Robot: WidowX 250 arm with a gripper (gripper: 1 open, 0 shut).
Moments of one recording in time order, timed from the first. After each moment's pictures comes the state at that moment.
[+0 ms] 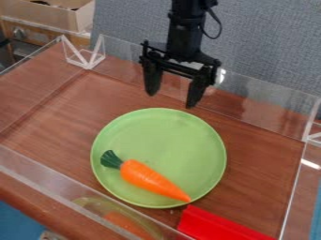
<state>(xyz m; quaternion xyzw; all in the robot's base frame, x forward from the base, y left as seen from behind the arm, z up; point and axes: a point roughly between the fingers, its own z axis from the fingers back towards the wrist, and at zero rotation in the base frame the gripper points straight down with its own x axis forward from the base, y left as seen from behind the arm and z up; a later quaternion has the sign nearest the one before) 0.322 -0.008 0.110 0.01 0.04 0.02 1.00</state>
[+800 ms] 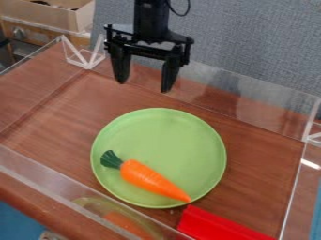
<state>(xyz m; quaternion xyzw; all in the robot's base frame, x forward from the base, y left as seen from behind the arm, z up) 0.297 0.016 0.134 0.00 0.03 0.12 0.99</state>
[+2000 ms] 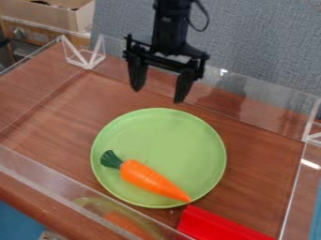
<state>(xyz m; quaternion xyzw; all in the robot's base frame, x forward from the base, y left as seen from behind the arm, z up) 0.310 0.008 0.113 0.02 0.04 0.08 1.00</state>
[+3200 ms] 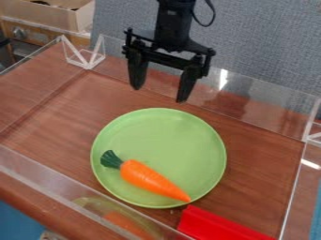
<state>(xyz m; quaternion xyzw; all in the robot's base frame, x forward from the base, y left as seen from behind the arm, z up) 0.292 -0.008 0.132 0.03 0.05 0.07 1.00</state>
